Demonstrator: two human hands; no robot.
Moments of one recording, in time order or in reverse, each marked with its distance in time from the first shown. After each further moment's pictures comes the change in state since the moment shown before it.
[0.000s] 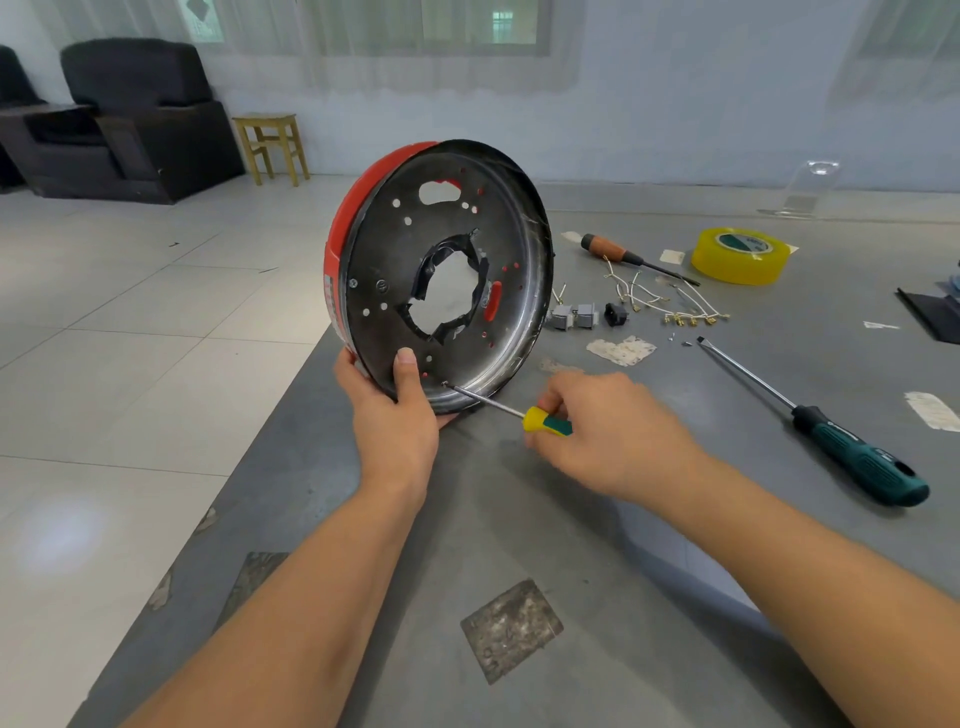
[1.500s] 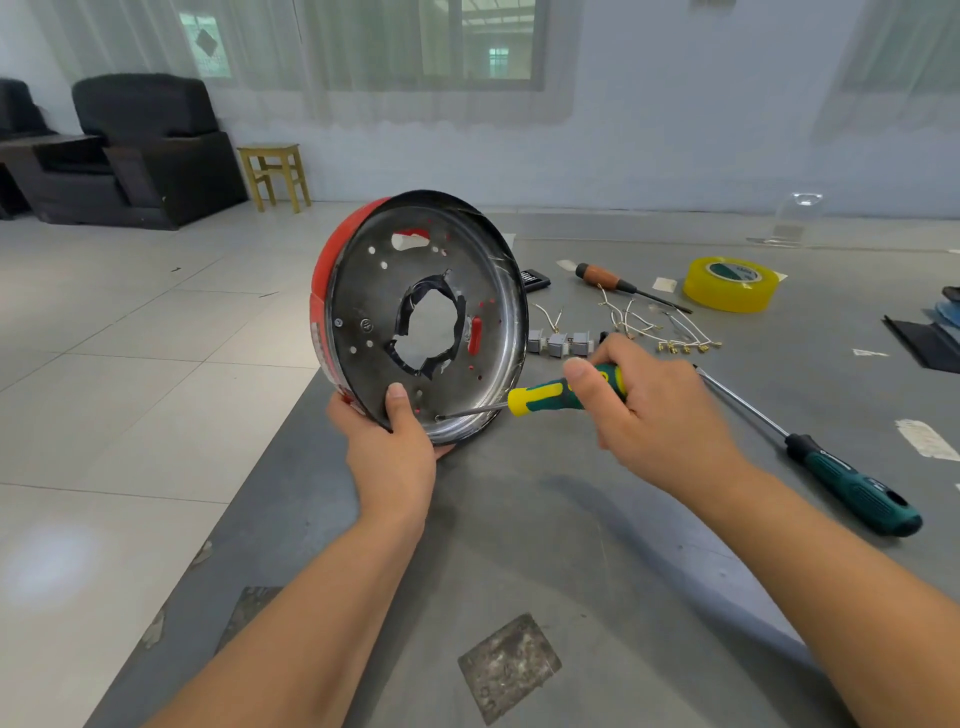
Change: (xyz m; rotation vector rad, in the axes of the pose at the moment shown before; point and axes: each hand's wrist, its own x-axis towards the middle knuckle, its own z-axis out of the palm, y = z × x) left_hand 0.005 -0.005 0.000 0.074 0.091 -0.023; right_hand 0.004 0.027 -0.025 0.303 0.404 -0.145
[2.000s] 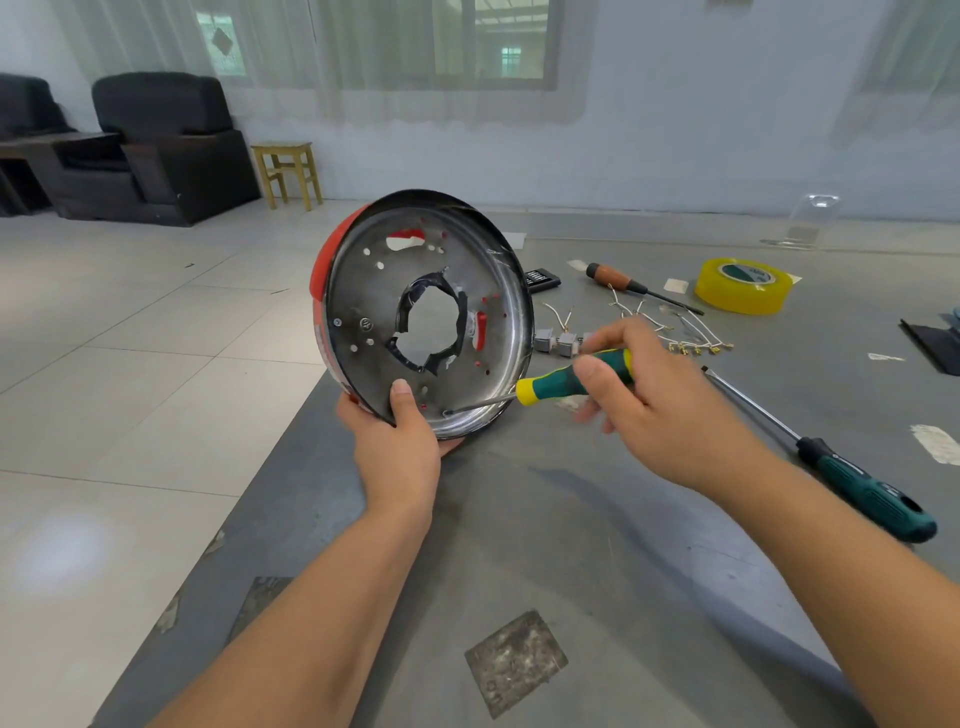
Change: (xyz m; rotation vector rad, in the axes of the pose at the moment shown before) left_hand 0.006 -0.004 0.000 -0.027 0.024 -0.032; right_hand 0.004 -0.006 -0.006 0.167 -0.138 0.013
